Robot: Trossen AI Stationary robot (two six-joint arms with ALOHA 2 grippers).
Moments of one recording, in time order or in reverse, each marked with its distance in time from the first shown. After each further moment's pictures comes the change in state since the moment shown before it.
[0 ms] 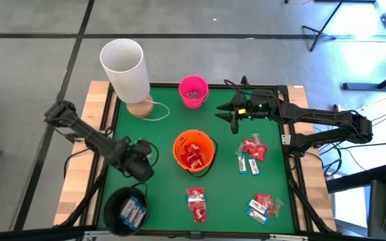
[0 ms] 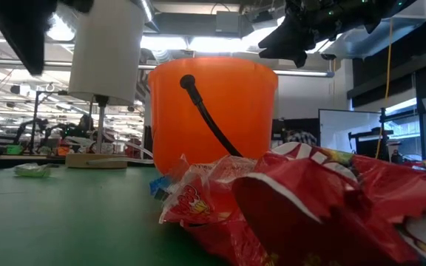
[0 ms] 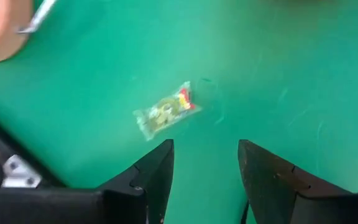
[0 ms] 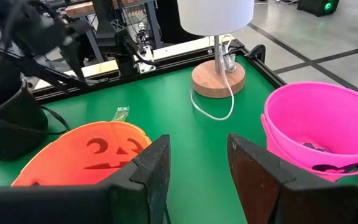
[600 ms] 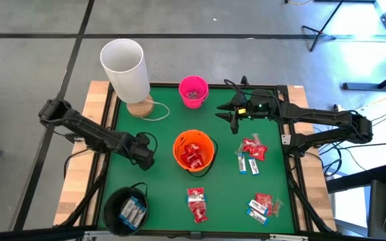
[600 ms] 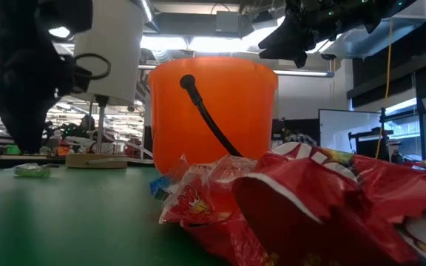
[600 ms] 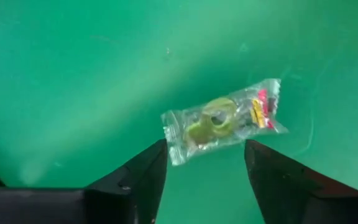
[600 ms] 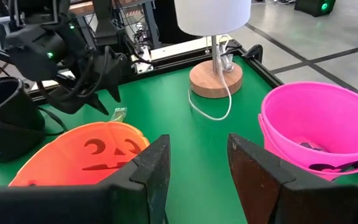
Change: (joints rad) left arm 0.207 -0.107 -0.453 0.368 0.109 0.008; right arm 0.000 0.000 0.000 0.000 0.009 0.001
